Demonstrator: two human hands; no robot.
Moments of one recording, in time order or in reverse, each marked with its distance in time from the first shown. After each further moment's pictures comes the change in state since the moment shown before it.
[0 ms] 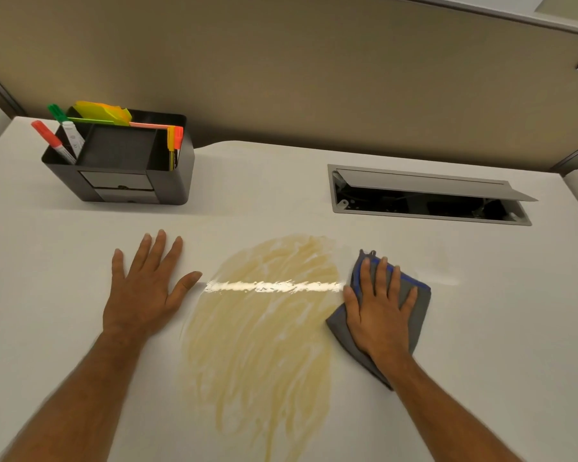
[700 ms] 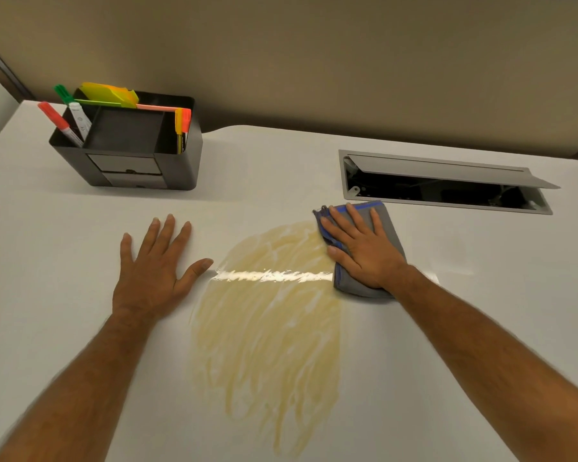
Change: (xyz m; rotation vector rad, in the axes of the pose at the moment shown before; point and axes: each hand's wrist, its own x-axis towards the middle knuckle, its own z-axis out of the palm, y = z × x) left_hand 0.002 -0.003 0.002 -0.021 0.015 0.008; right_hand 0.100 -0.013 -0.014 -0.064 -0.083 -0.698
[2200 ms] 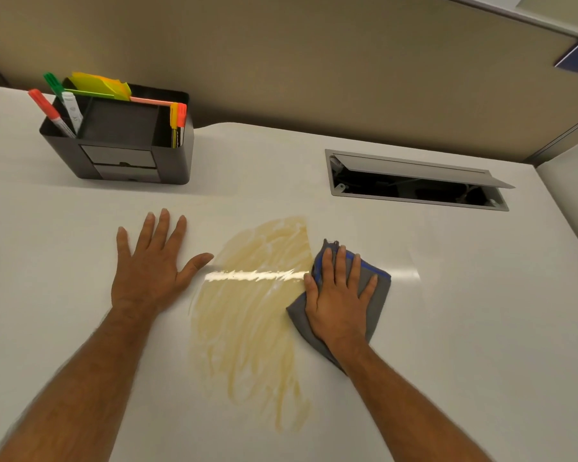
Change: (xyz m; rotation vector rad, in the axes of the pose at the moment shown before) left_hand -0.002 0.001 0.002 0.048 -0.020 0.028; right_hand -0.066 -0.135 0.023 0.112 0.077 0.694
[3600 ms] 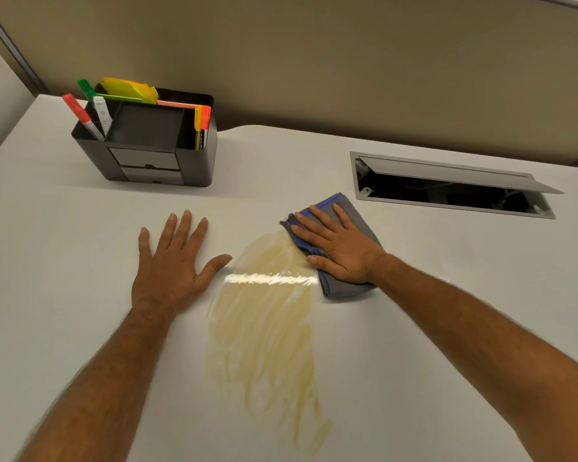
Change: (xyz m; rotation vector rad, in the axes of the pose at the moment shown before) left_hand 0.003 -0.001 -0.001 -0.016 0.008 -0.013; right_hand 0.136 -0.001 -0.025 -0.264 -0.080 -1.032
